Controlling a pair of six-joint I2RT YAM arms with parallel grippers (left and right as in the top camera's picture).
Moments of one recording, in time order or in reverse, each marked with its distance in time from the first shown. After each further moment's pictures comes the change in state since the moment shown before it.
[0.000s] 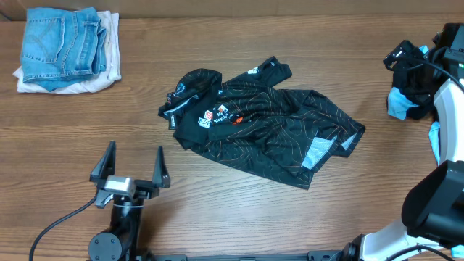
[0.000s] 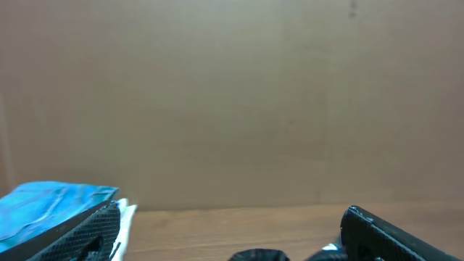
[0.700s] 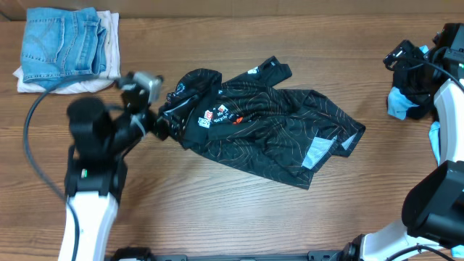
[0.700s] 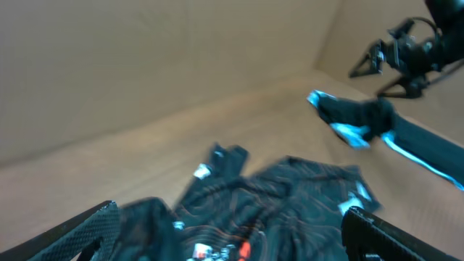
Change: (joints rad) left arm -0.015 1.106 0.862 -0.382 0.581 0.145; right arm 0.000 0.000 0.000 0.000 0.000 0.003
